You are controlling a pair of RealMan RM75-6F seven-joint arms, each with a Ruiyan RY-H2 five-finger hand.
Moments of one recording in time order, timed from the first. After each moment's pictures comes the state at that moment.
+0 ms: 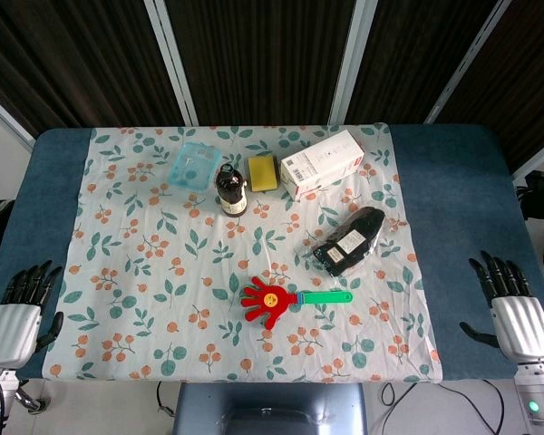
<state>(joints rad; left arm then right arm) -0.12 -1.20 -0.04 -1.55 1.55 1.51 0.14 0.07 -1.10 0.04 -1.63 -1.52 1.48 -0.08</state>
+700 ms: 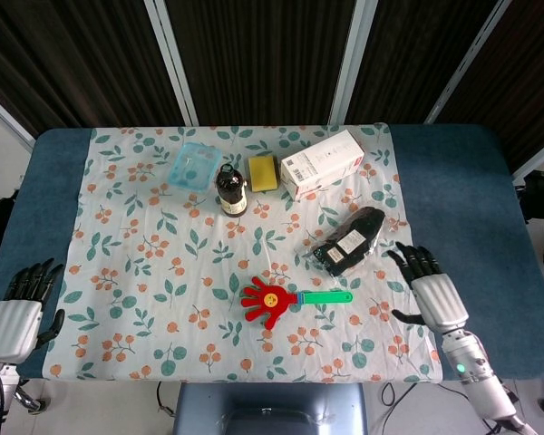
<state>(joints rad) -0.14 -1.19 -0.04 -1.54 1.53 1.46 0.09 0.29 -1.33 0.09 -1.55 -1.53 1.21 -0.11</state>
